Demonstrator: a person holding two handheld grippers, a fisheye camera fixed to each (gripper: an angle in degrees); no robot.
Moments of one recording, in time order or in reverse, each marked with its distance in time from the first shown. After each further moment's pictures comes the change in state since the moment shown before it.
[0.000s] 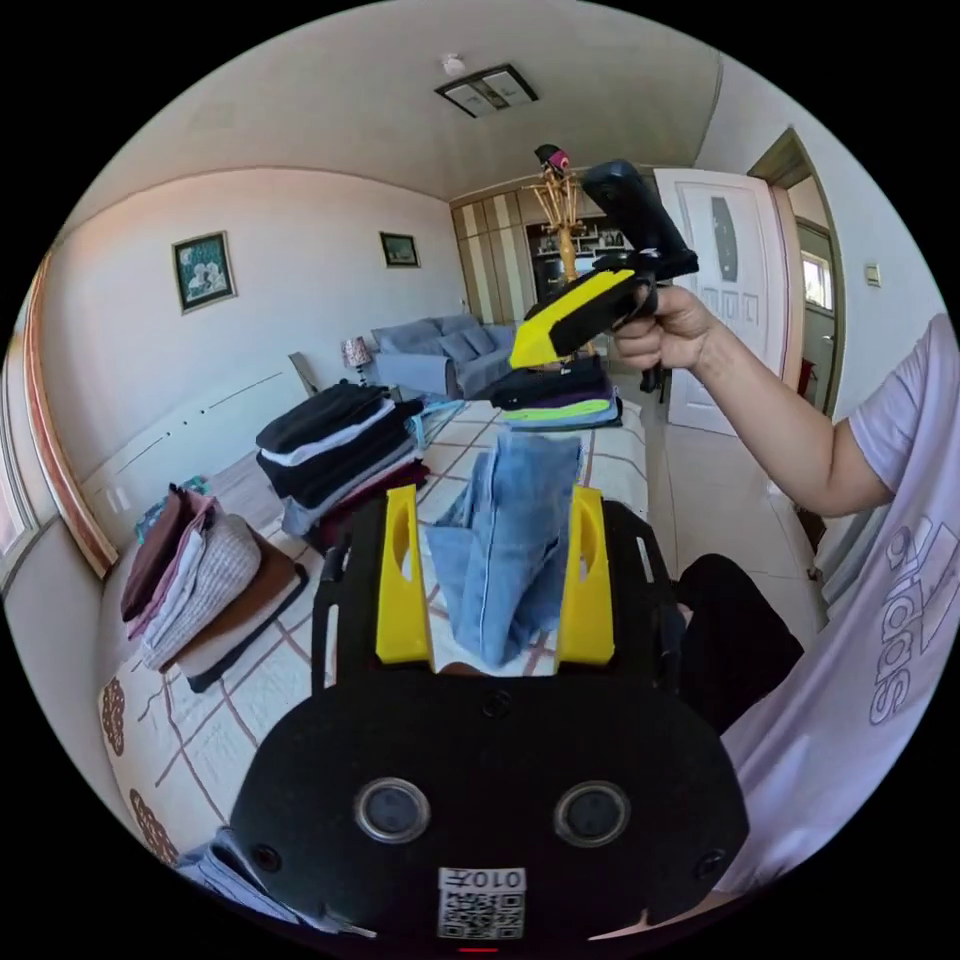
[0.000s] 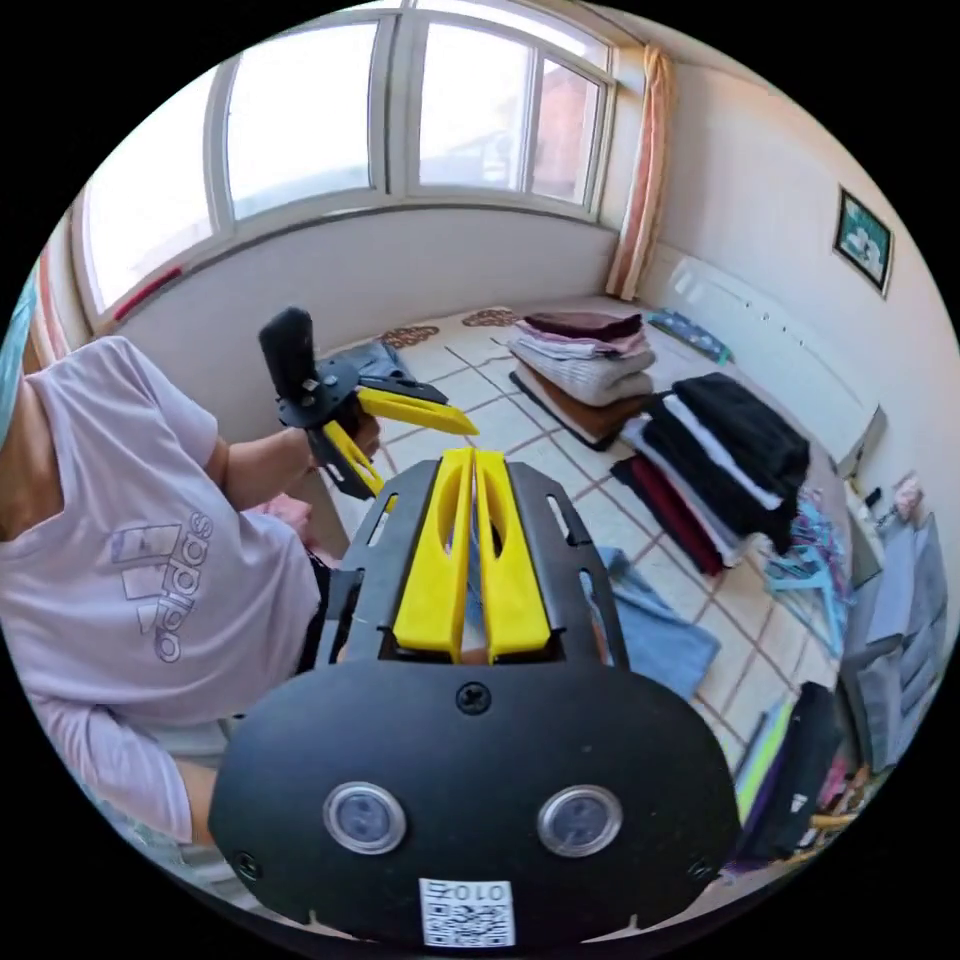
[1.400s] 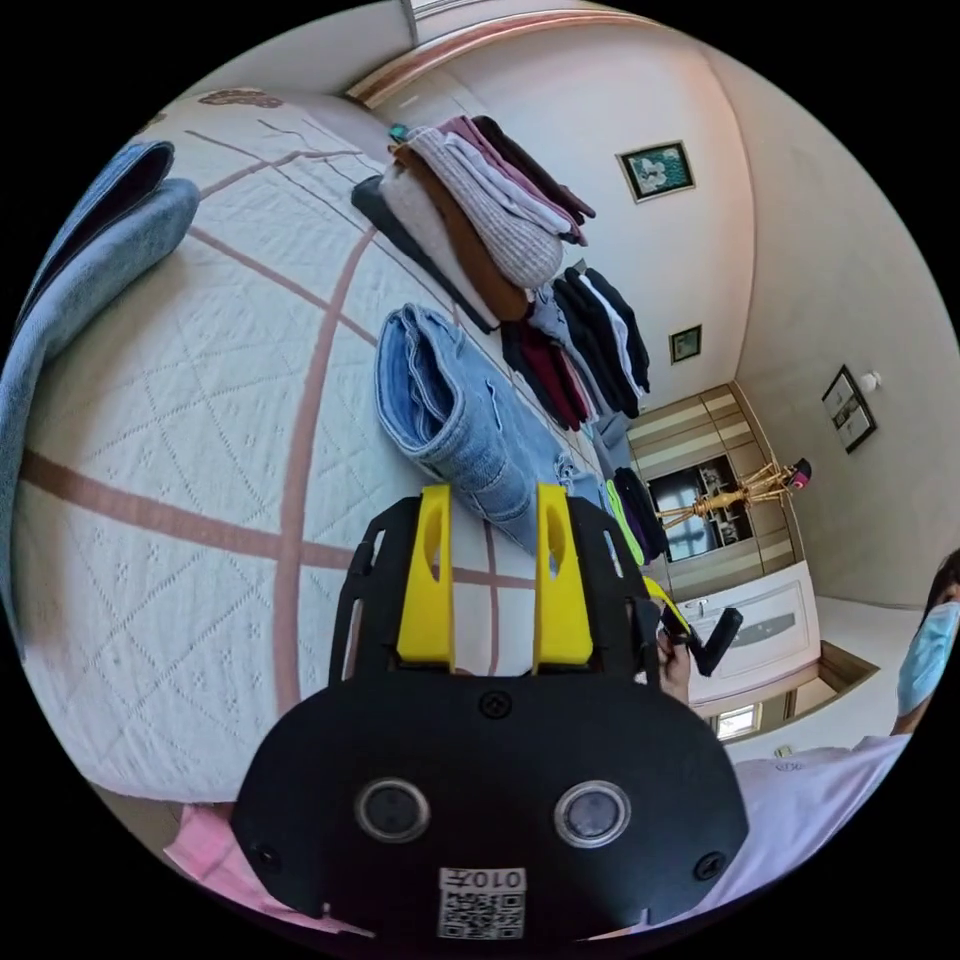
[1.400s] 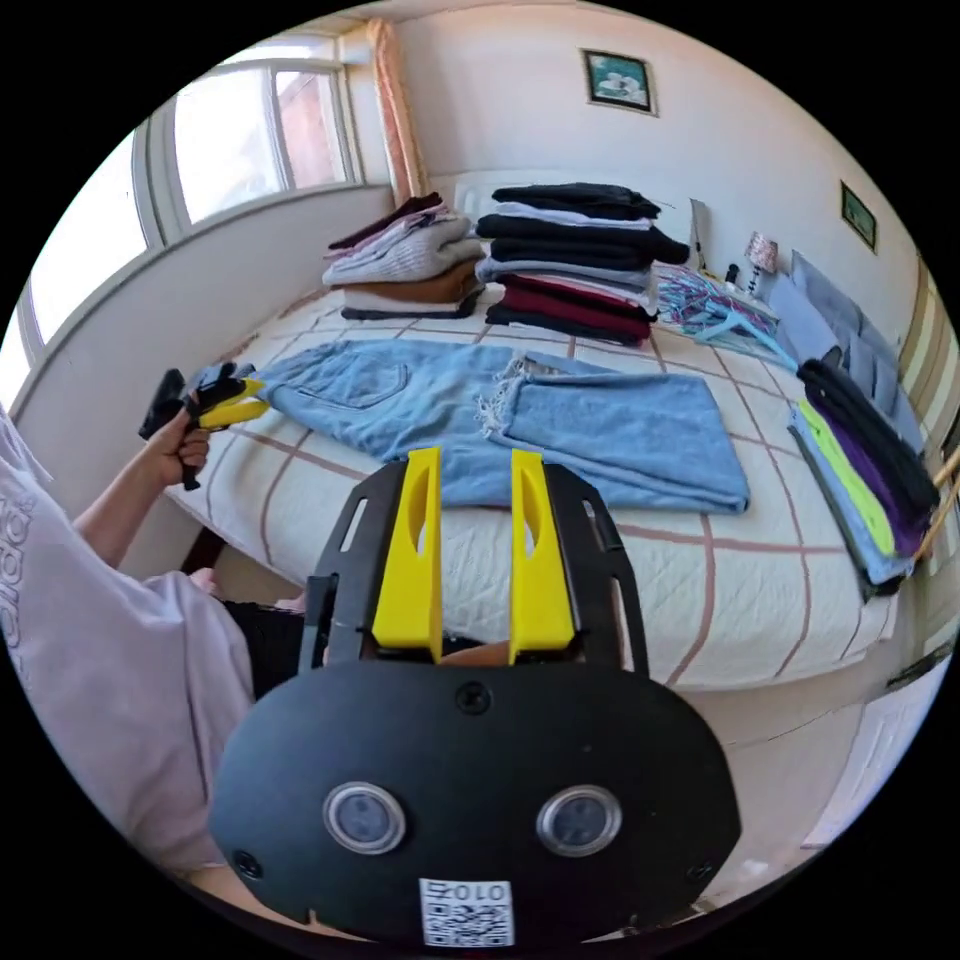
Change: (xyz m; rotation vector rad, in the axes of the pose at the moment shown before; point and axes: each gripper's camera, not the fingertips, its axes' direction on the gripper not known) left arm -0.266 0.423 -0.100 0.003 0.181 -1.265; right arm 0.004 0.098 0.157 -0.043 0.358 0.554
